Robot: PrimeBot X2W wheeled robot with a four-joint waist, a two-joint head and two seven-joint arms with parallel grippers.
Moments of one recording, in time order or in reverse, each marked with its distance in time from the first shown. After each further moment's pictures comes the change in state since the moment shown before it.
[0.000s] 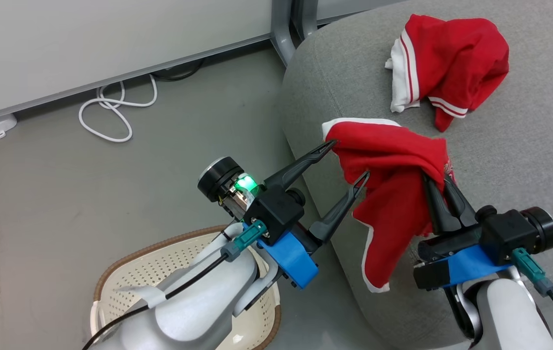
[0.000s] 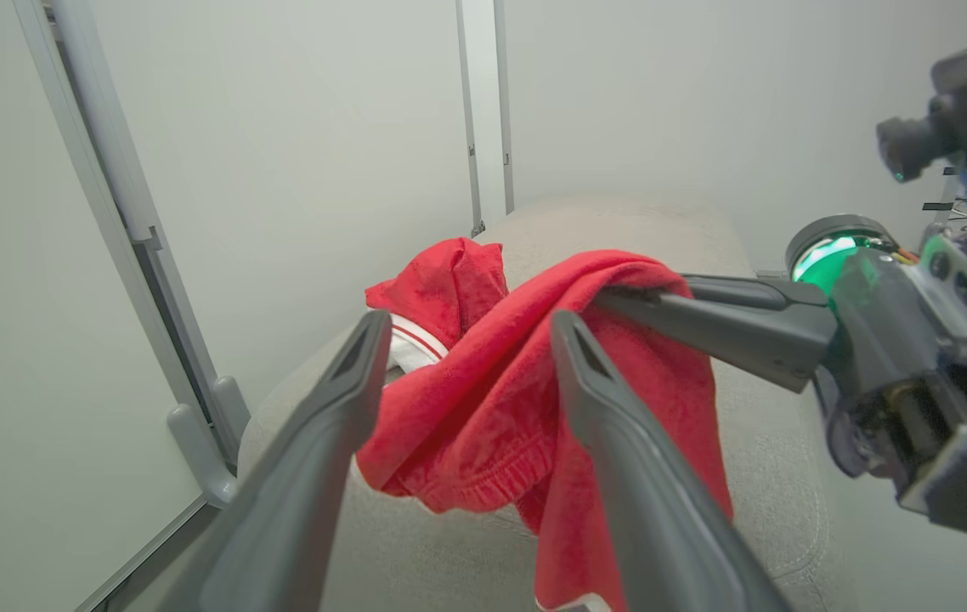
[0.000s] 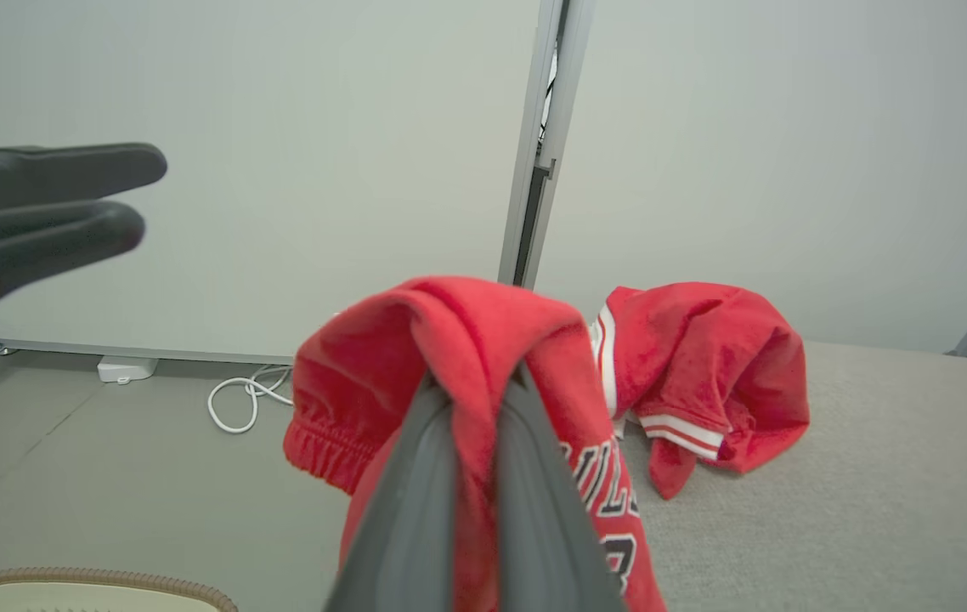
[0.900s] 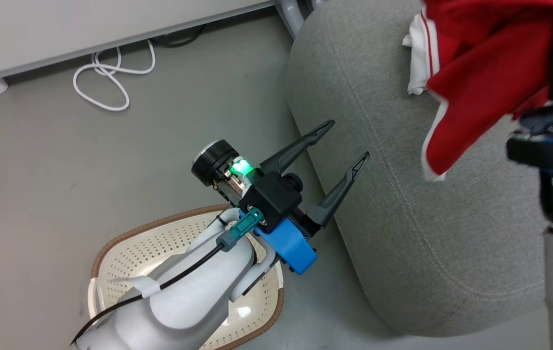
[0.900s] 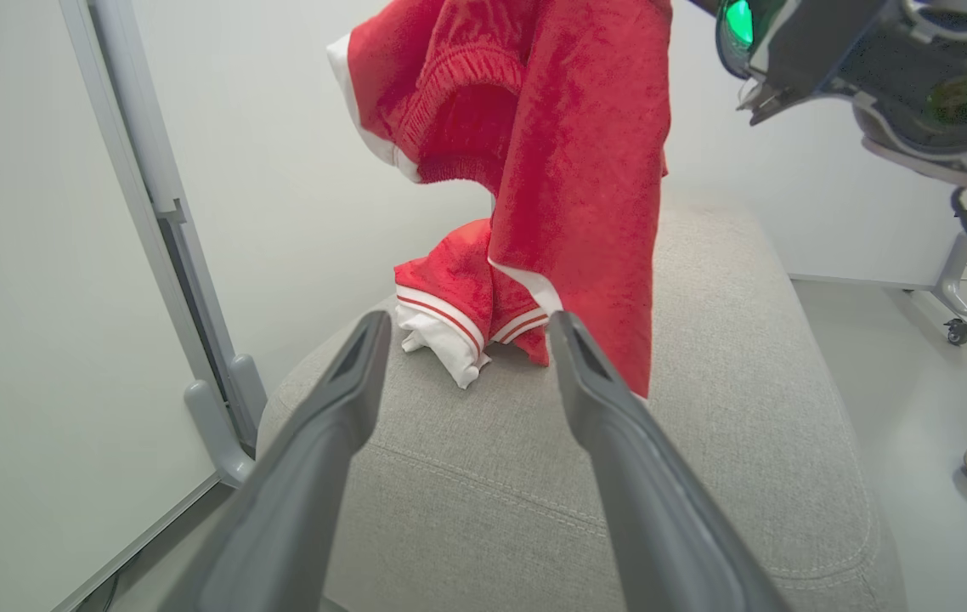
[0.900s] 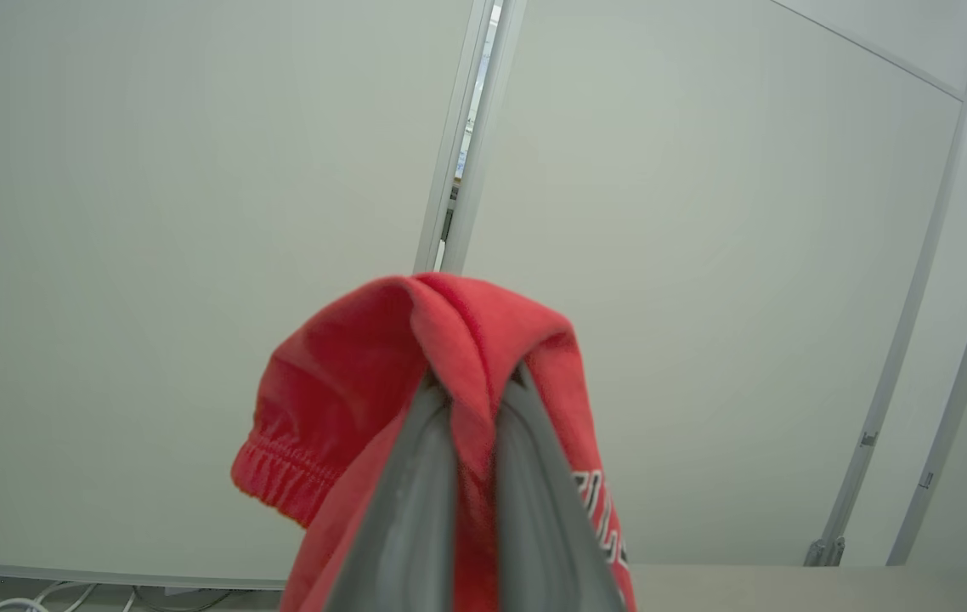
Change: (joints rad) left arm -0.041 0.014 0.002 -0.011 0.003 0.019 -0.005; right arm -0.307 -0.073 -0.191 -0.095 -0.001 0.000 0.000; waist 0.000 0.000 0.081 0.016
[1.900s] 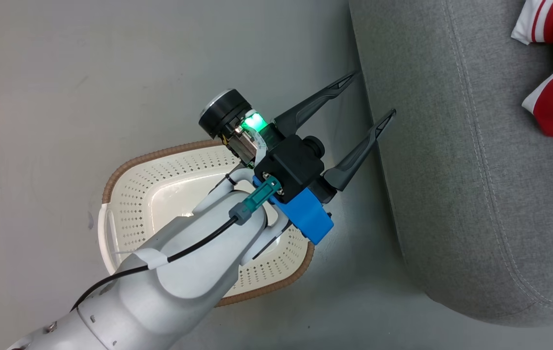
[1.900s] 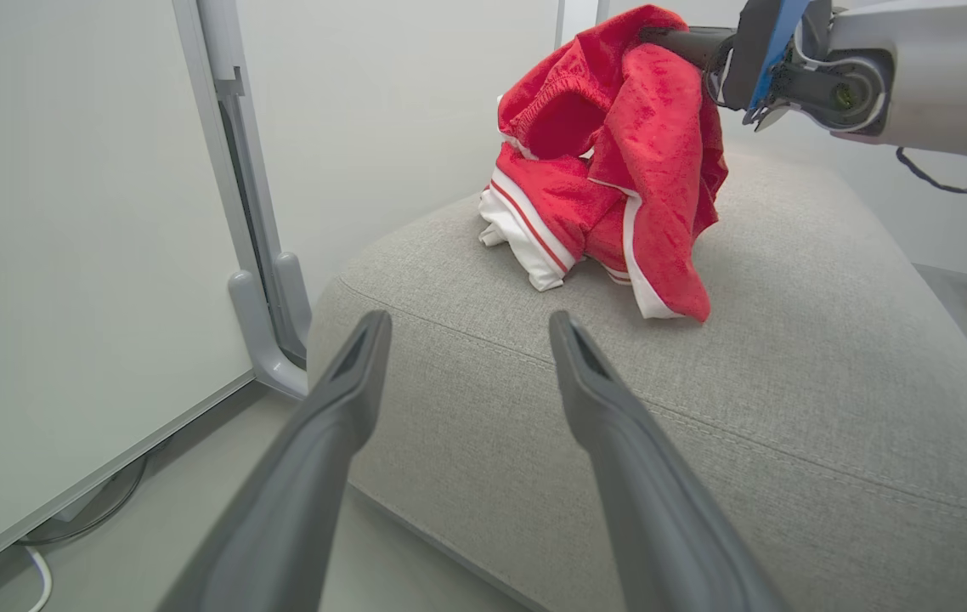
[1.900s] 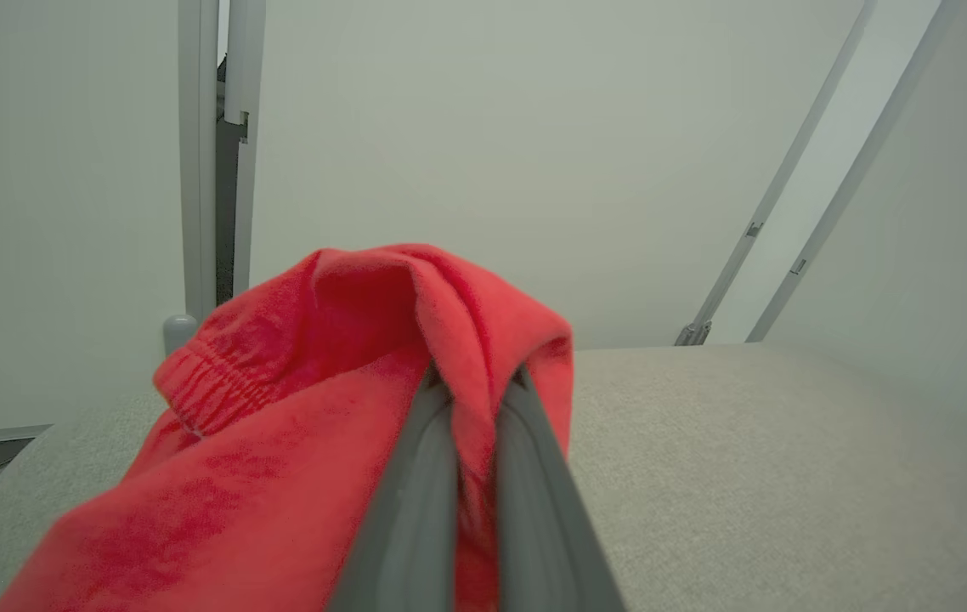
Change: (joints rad) left arm -0.138 -0.031 0.005 0.013 0.052 -0.010 -0.004; right arm -0.335 -0.266 -0.314 0.545 -0.004 0.000 0.000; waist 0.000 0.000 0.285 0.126
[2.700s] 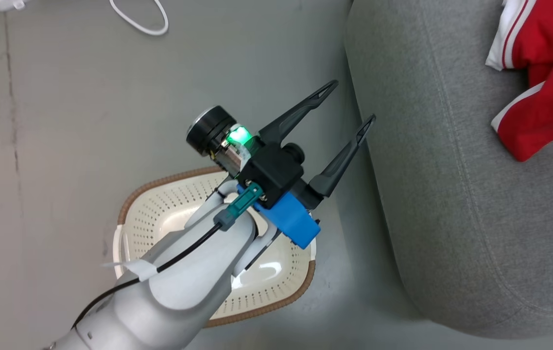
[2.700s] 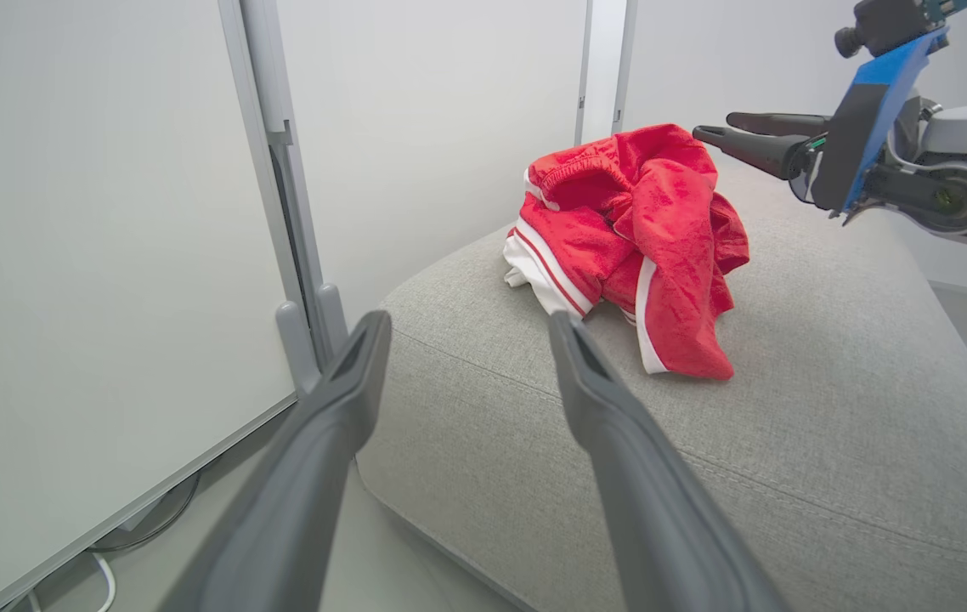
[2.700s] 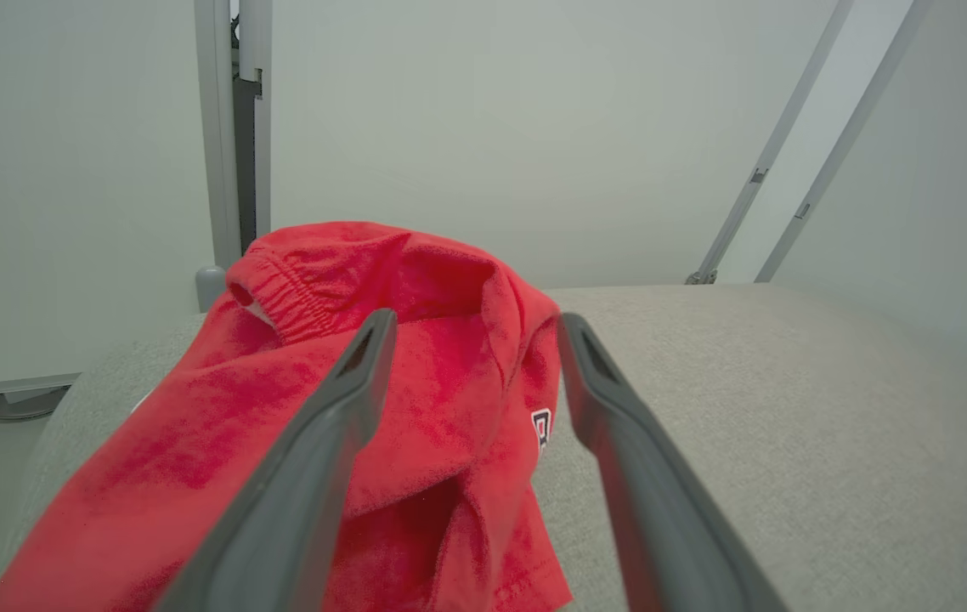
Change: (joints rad) left arm 0.069 -0.002 0.062 0.000 0.004 0.001 -0.001; right arm 0.200 0.064 -0.007 -0.049 0.012 0.000 0.000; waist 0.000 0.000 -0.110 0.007
